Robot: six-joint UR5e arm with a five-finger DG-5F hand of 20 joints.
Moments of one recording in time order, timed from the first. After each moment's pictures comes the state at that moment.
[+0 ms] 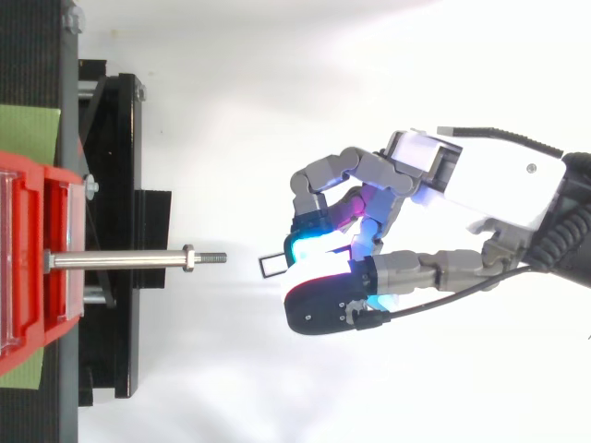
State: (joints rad) arm 0.24 -2.19 -1.39 -2.78 -1.07 -0.18
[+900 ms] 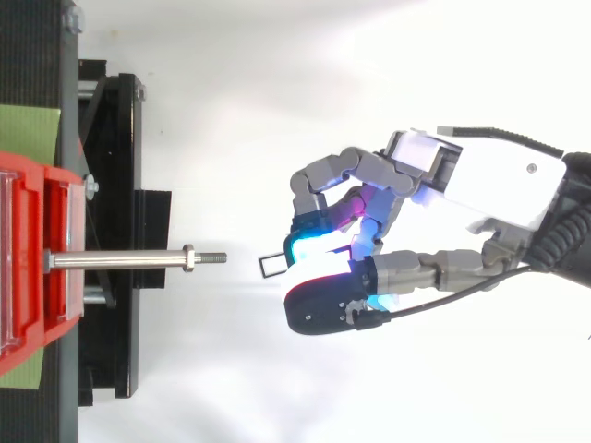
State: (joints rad) arm 0.24 -2.19 -1.39 -2.78 -1.07 -0.18
